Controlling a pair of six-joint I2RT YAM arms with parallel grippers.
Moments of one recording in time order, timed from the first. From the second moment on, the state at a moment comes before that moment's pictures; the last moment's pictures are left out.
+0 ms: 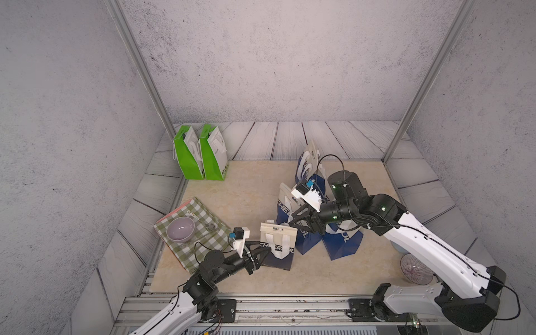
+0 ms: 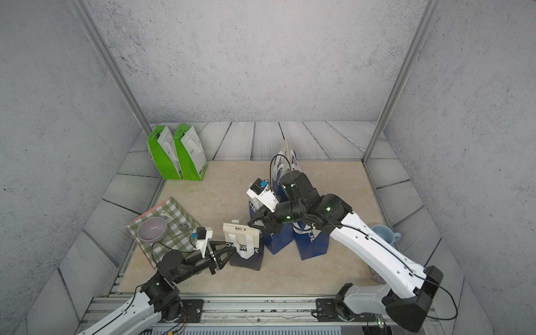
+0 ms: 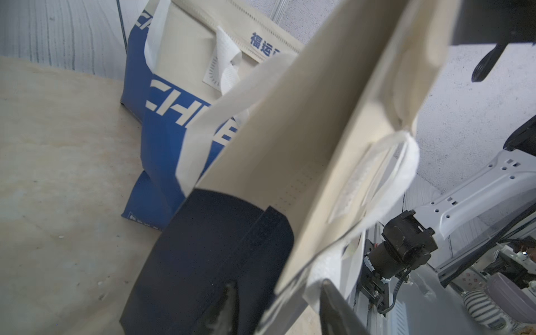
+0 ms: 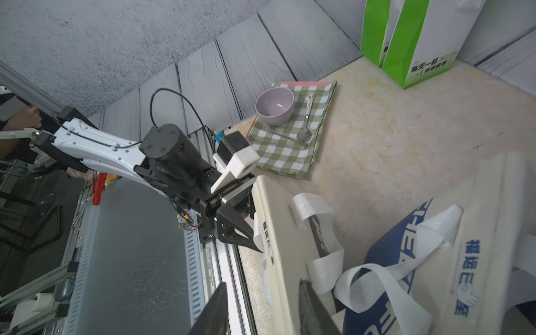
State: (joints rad) left arm -0.70 0.44 0.02 0.35 0.37 -0.50; right arm 0.81 1.24 1.42 -0.80 -0.55 0.00
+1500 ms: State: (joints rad) left arm -0.82 0.50 0.11 0.26 0.22 -0.54; right arm 1.26 1.21 0.98 -0.08 0.17 -0.88
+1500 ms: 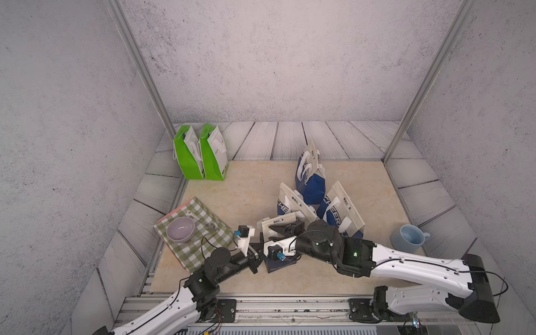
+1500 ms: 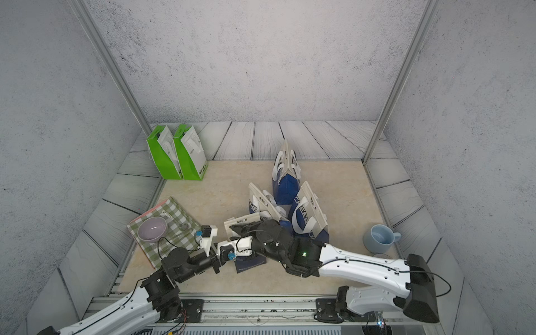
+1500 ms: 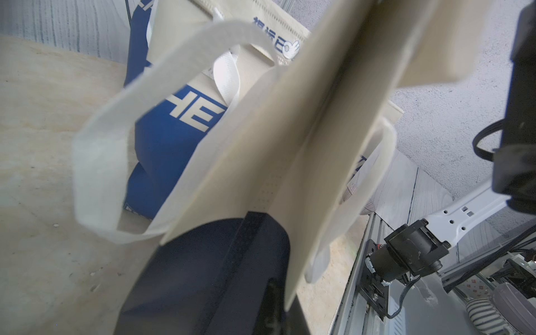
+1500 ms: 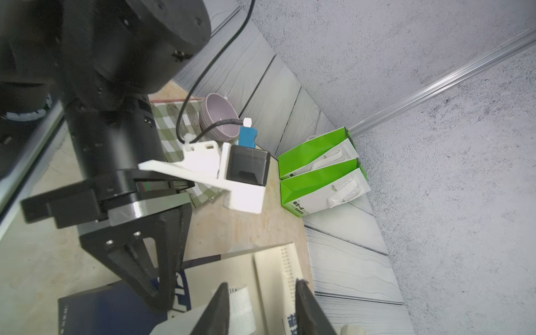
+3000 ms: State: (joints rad) left arm -0.83 0.53 0.15 0.24 0.20 -0.54; right arm 1.30 1.39 1.00 0.13 0.51 -0.92
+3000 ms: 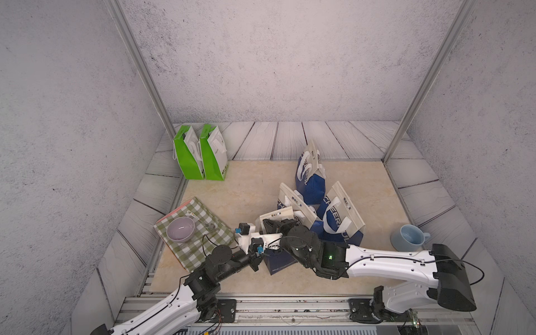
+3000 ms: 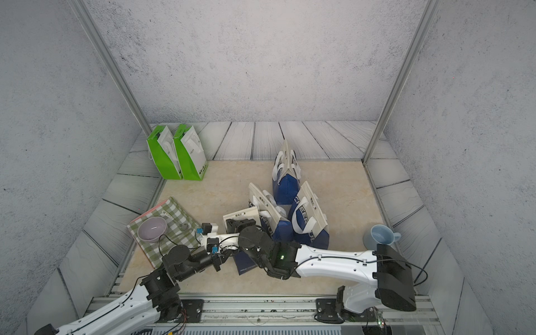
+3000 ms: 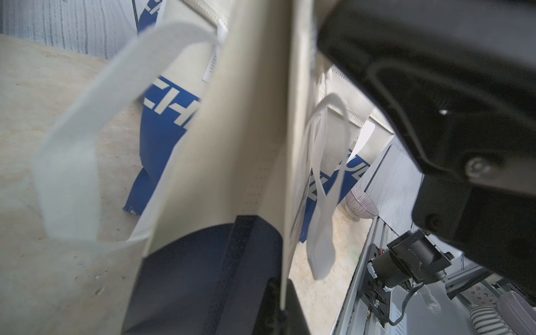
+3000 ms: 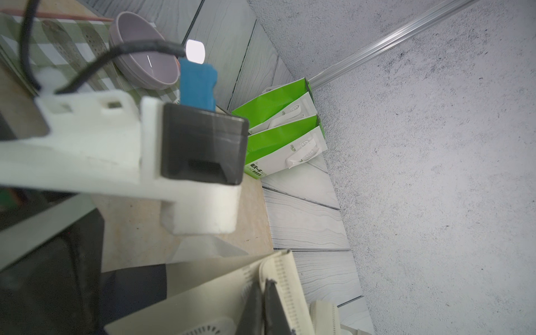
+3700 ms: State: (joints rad) left arm -0.83 0.53 0.16 0.22 0.21 -0.54; right arm 1.23 1.33 1.15 -0.21 0.31 -0.68
